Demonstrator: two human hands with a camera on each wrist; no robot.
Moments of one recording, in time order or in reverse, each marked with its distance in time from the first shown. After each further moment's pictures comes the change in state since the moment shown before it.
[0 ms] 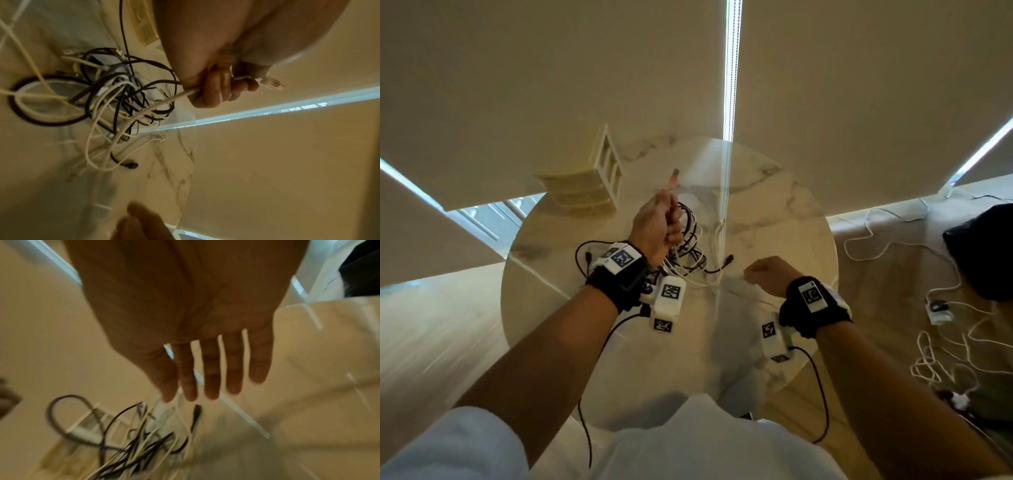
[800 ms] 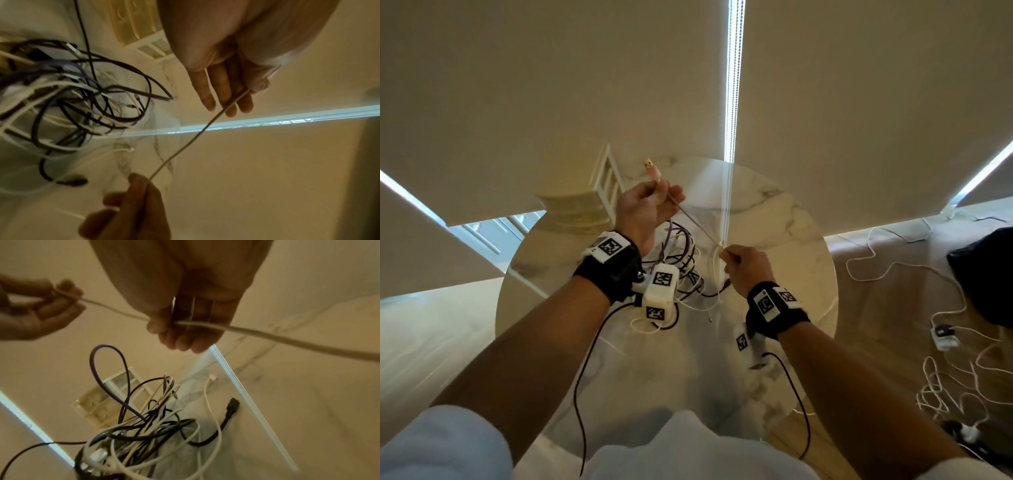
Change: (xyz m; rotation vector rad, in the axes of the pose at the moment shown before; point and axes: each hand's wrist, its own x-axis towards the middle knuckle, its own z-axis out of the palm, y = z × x) left_hand 0.028 0.044 0.012 -0.023 0.177 0.221; right_hand 0.025 -0.049 0.008 0.068 0.365 -0.301
